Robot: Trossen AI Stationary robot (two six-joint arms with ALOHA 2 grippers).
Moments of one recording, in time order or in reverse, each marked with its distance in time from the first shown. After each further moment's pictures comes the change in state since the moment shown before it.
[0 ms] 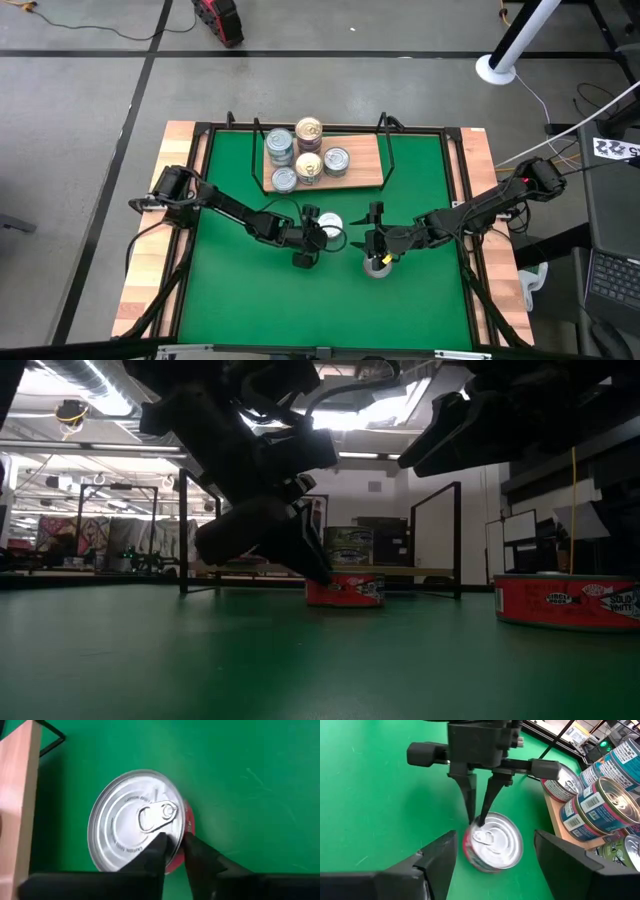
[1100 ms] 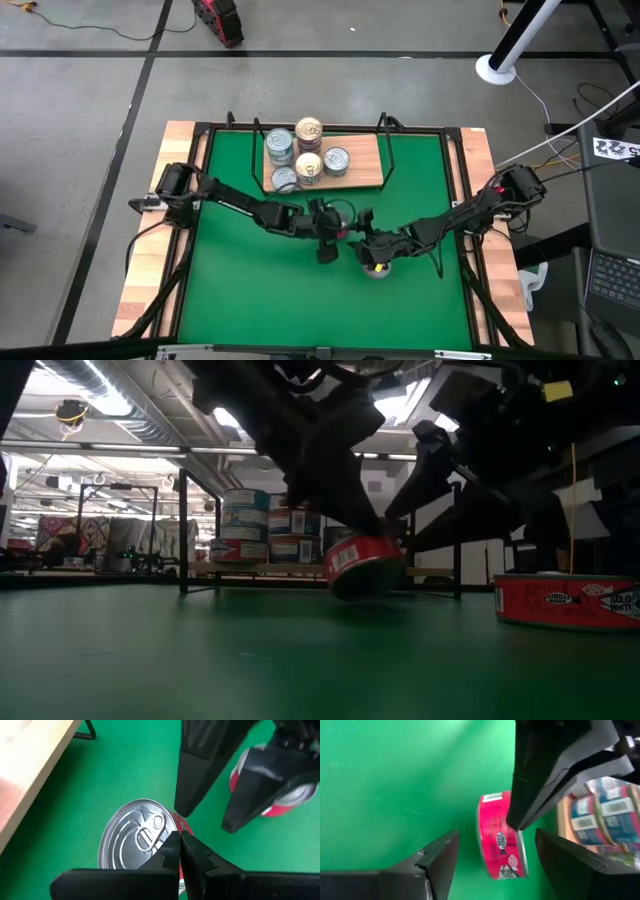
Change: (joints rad) left arm 0.064 0.001 0.162 -0.015 0.101 -0.480; right arm 0.000 0.210 0.000 0.080 0.076 -0.257
